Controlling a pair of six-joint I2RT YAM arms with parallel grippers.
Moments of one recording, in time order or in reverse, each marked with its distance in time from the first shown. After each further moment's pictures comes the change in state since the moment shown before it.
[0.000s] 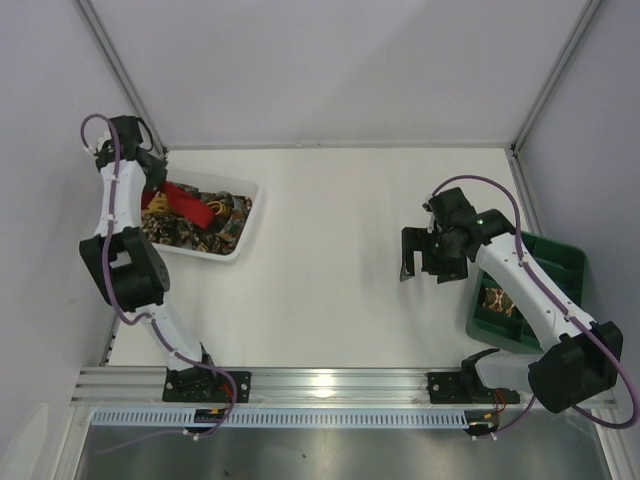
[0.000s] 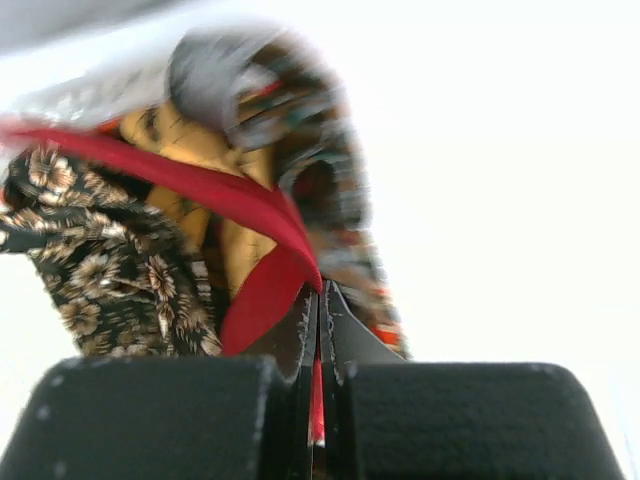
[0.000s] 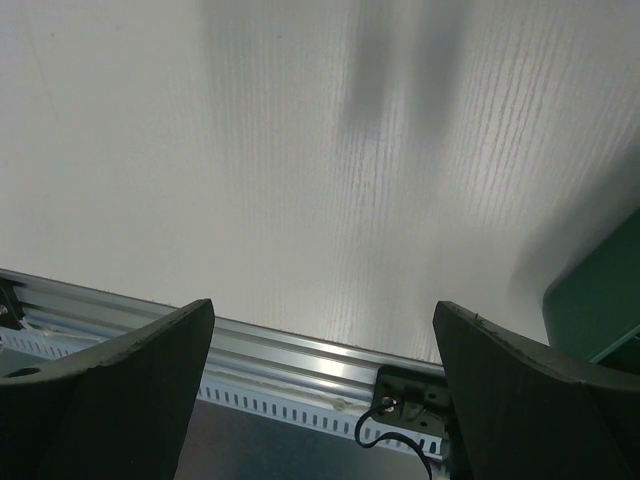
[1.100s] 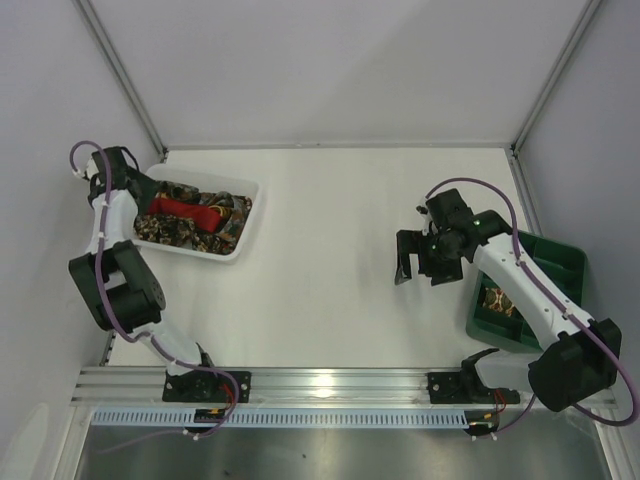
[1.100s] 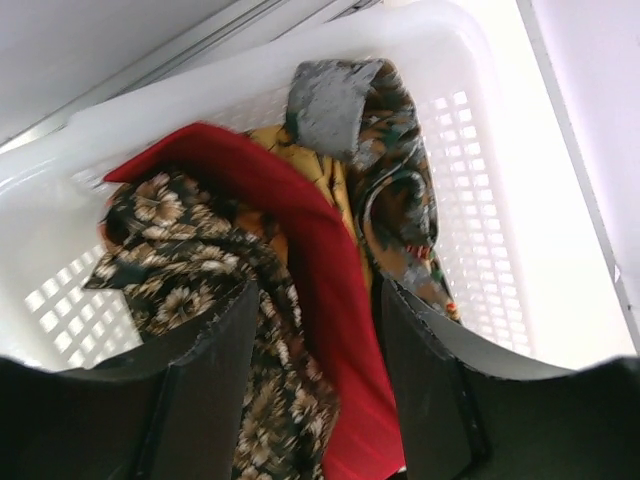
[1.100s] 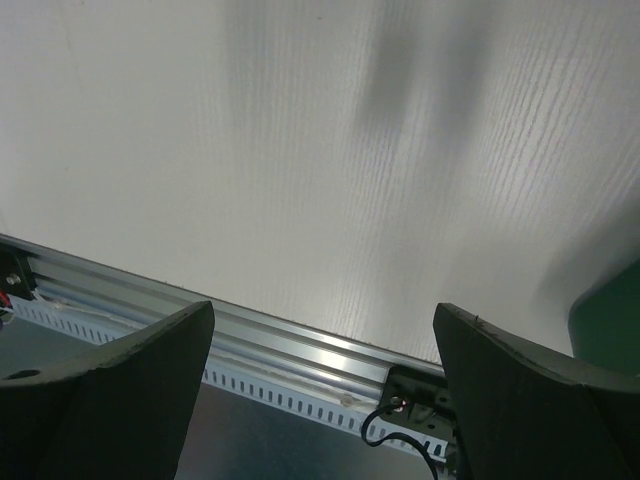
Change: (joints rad) left arm 0.119 -0.220 -0.401 0.323 0.085 0.135; right arm 0.015 0.003 -0.014 0.014 -0.073 -0.026
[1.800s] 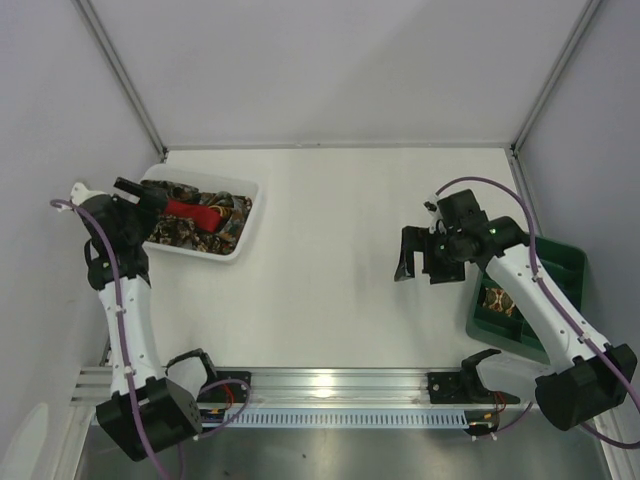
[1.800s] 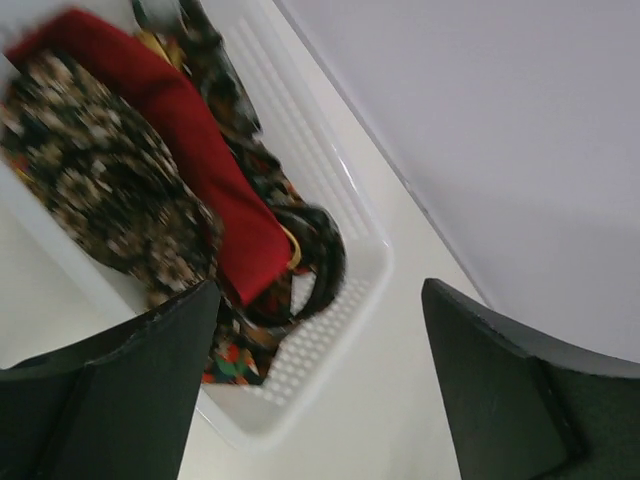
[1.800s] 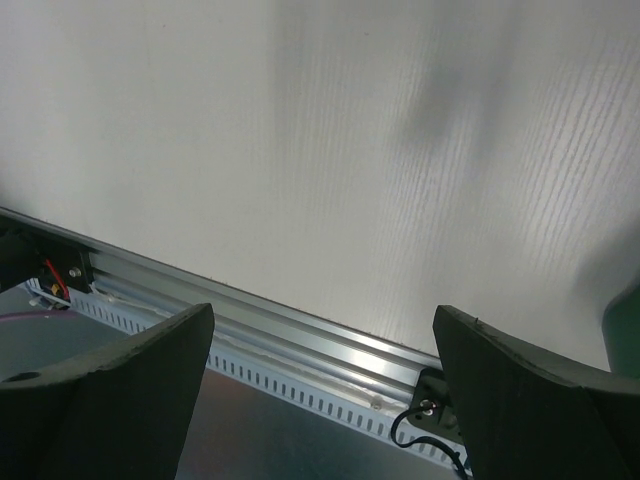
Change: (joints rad) left arm -0.009 -0.751 -0.486 0.135 0.250 -0.123; right arm -0.014 -0.095 0.020 -0.011 -0.051 0.043
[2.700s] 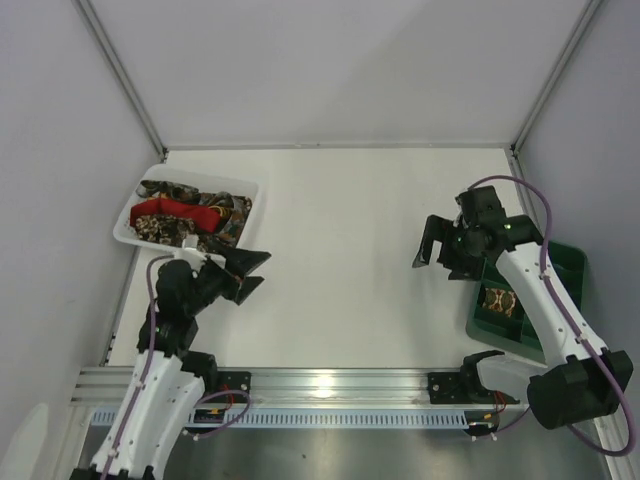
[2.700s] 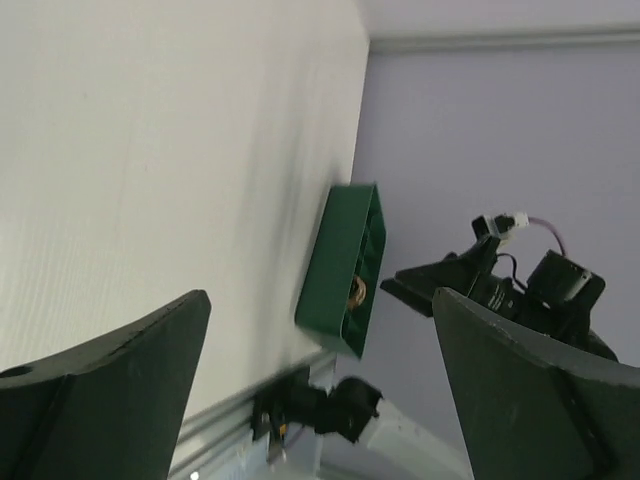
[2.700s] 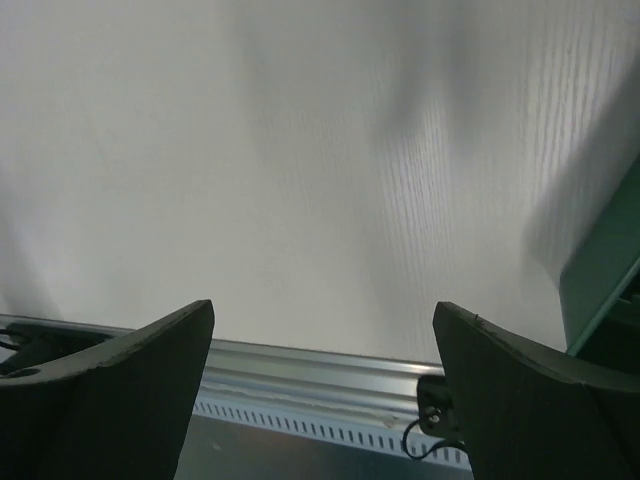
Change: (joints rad) left arm -0.539 -0.521 -0.490 0.024 0.238 -0.463; right arm -0.160 -0.023 -0.003 0.023 0.076 0.094
